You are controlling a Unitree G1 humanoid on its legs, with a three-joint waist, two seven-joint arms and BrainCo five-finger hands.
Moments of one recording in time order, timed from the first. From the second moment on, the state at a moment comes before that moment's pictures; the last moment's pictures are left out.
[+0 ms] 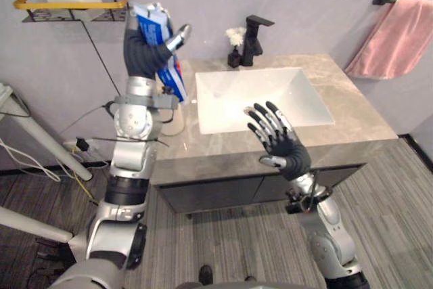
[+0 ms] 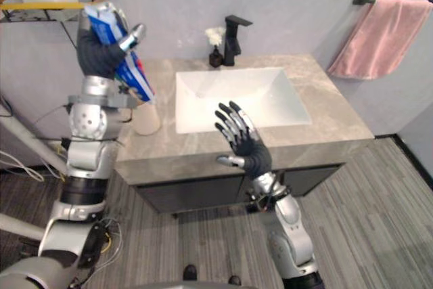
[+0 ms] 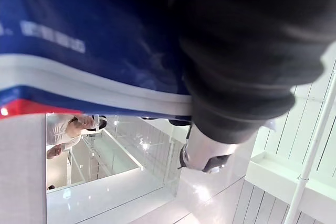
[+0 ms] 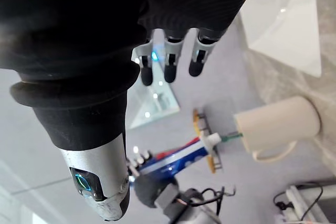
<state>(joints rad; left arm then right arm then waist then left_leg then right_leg) -0.70 0.38 0.01 0.02 -0.22 -0.23 0.12 0.13 -0.15 0.20 -0.33 0.62 -0.11 0.30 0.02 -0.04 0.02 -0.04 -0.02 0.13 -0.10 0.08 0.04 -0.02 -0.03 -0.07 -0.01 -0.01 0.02</state>
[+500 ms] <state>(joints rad) -0.80 0.45 0.01 0.07 -0.13 -0.24 0.16 0.28 -0.15 0.15 -0.34 0.67 -0.11 0.31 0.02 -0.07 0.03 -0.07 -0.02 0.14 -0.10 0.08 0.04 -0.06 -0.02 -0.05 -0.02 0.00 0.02</state>
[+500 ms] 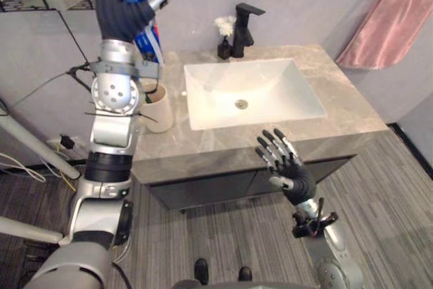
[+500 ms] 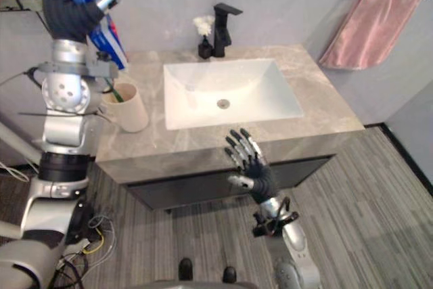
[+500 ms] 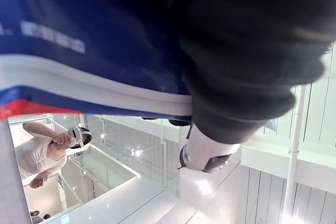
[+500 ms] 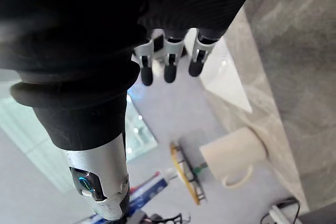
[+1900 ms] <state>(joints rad) -0.76 0.44 0.06 0.13 -0.12 -0.23 0.17 0.34 -0.14 0.10 -0.42 0.71 -0.11 0.31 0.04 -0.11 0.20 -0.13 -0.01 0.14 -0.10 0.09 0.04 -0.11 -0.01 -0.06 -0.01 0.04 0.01</state>
